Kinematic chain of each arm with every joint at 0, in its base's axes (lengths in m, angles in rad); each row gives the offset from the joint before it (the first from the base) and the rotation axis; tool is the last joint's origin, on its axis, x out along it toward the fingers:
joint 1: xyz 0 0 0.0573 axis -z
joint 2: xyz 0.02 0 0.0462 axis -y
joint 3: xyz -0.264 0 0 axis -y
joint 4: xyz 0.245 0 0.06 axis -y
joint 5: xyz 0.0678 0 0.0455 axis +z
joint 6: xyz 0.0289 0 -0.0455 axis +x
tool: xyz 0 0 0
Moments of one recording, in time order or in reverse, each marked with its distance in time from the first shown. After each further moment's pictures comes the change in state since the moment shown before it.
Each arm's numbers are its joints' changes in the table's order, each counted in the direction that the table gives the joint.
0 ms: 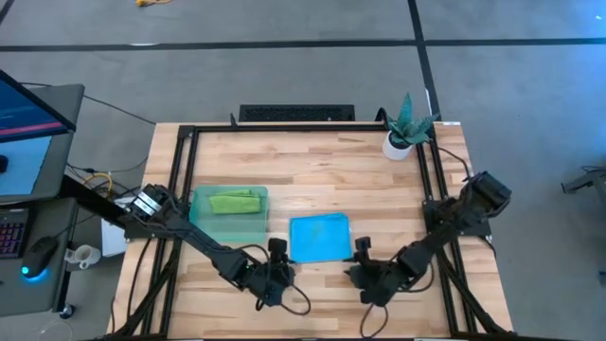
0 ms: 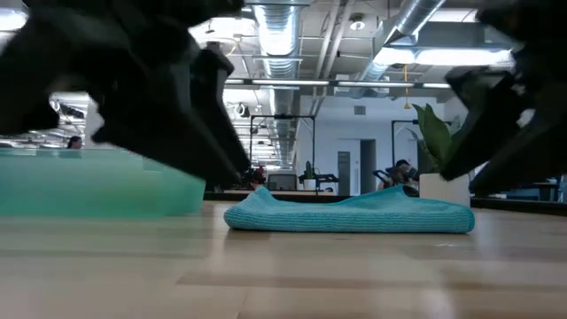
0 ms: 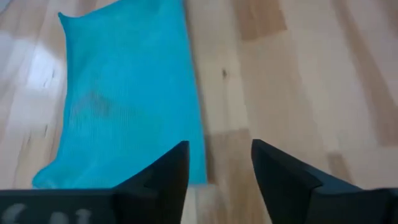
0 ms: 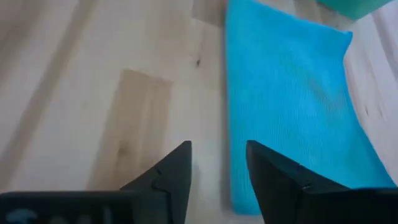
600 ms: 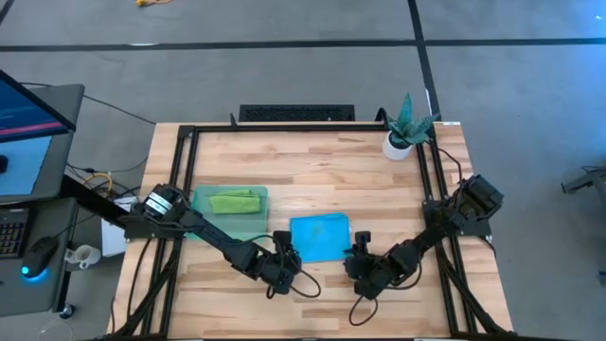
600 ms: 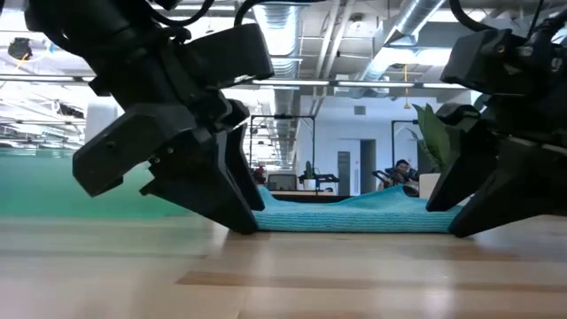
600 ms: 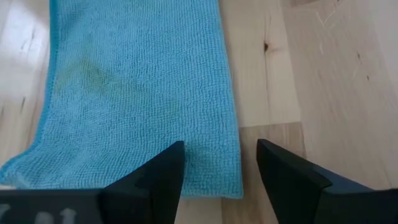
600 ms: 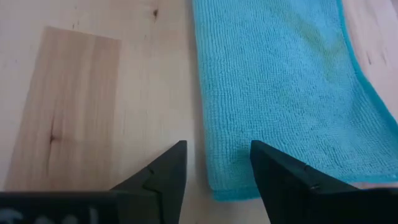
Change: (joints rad) left arm -0.105 -0.074 -0.003 0.013 -0.075 -0.030; right arm 0.072 -0.071 0.004 -0.074 0.017 0.128
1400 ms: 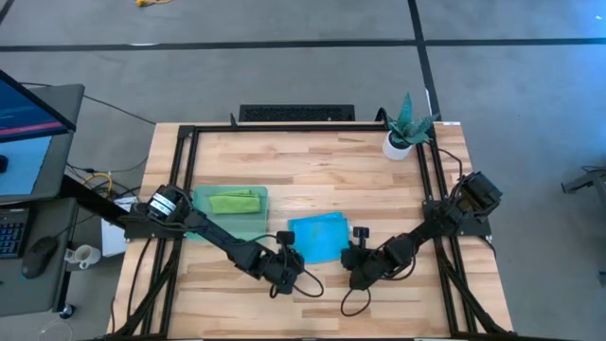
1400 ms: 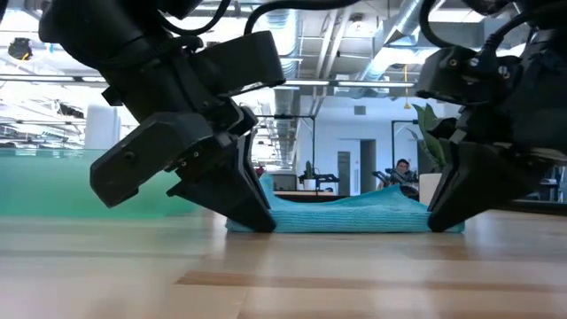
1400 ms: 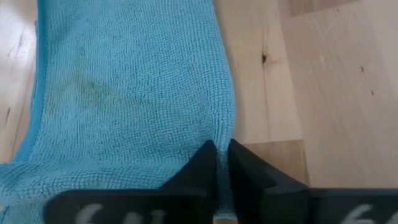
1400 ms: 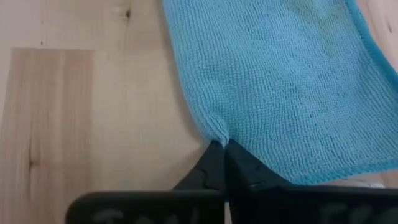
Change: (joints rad) left arm -0.025 -0.063 0.006 -0.014 -0.032 -0.002; right arm 0.080 0.002 -0.001 -0.020 0.120 0.074
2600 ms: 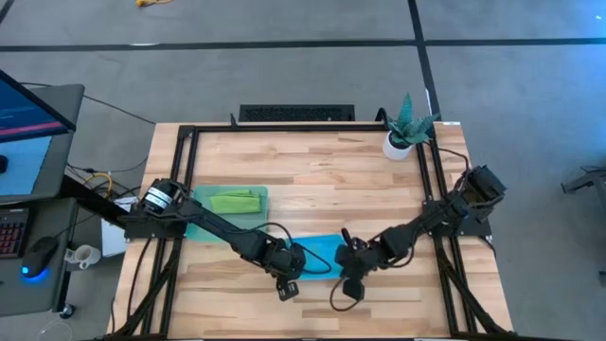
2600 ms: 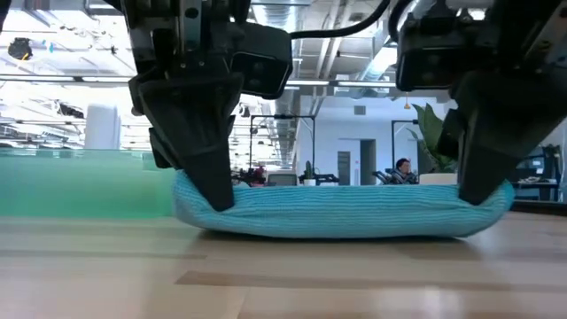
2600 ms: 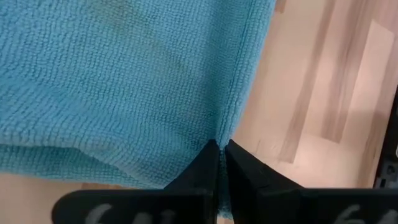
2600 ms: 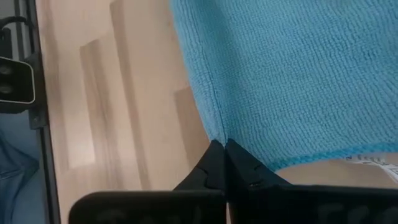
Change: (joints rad) left arm -0.036 0.098 0.124 -0.233 -0.546 -0.546; right arm 0.054 0.080 0.068 0.045 0.489 0.305
